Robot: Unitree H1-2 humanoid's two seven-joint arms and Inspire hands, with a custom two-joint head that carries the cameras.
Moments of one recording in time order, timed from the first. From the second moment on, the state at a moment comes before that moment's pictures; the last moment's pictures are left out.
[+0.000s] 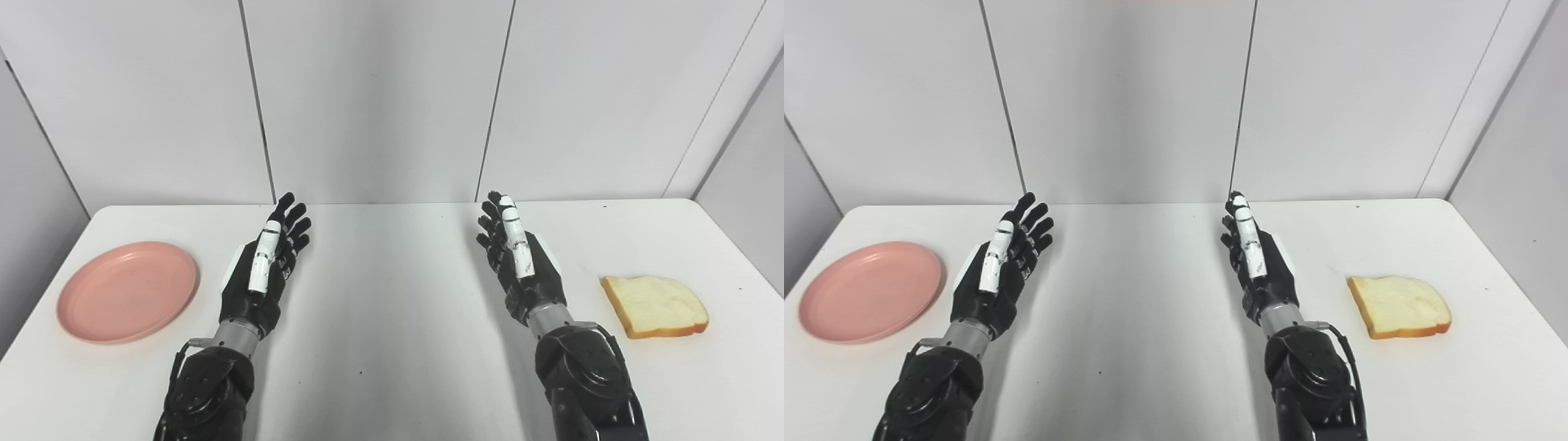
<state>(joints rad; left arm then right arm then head) -0.37 -0.02 0.00 -0.02 -0.18 0.26 -0.10 -0.37 -0.04 -0.09 -0.18 0.19 0.47 0.02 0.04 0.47</state>
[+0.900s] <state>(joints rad) -0.38 -0.06 -0.04 0.02 -0.15 0.25 -0.09 -0.36 -0.08 -0.12 -0.18 0.25 0.47 0.05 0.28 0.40</state>
